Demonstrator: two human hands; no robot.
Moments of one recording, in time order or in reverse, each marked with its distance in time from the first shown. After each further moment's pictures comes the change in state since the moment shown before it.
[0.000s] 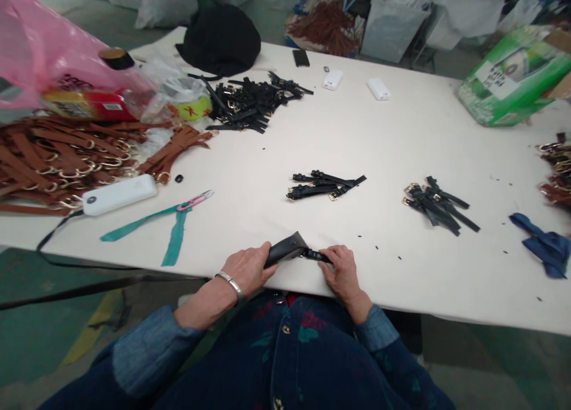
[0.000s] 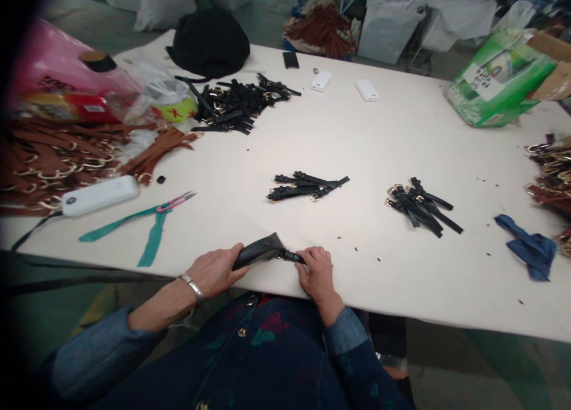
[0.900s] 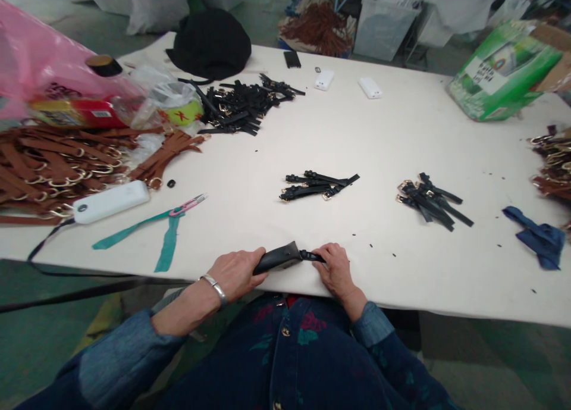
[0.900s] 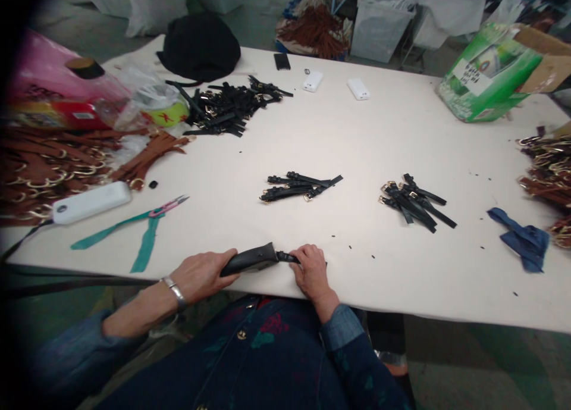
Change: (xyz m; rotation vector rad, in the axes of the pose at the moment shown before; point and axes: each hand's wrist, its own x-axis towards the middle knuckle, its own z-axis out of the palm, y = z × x) left_hand -0.003 -0.006 -0.011 0.084 -0.024 0.115; right_hand 0.003 0.004 -0.002 0.059 -0.055 -0.022
